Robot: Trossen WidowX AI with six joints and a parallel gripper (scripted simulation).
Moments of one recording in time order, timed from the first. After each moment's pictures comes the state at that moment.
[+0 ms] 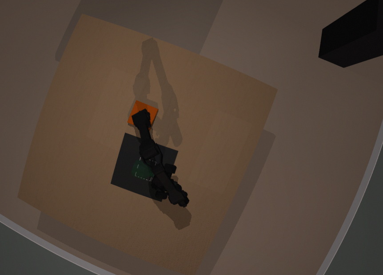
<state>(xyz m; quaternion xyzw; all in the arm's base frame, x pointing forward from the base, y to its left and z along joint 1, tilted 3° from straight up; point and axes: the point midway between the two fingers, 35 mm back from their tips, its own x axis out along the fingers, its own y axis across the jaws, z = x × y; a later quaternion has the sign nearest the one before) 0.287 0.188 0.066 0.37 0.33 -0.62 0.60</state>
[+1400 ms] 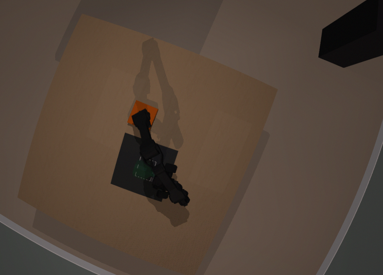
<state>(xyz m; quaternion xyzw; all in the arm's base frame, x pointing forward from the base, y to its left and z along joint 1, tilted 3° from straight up) 0.287 0.193 0.055 0.38 0.34 -0.62 0.60</state>
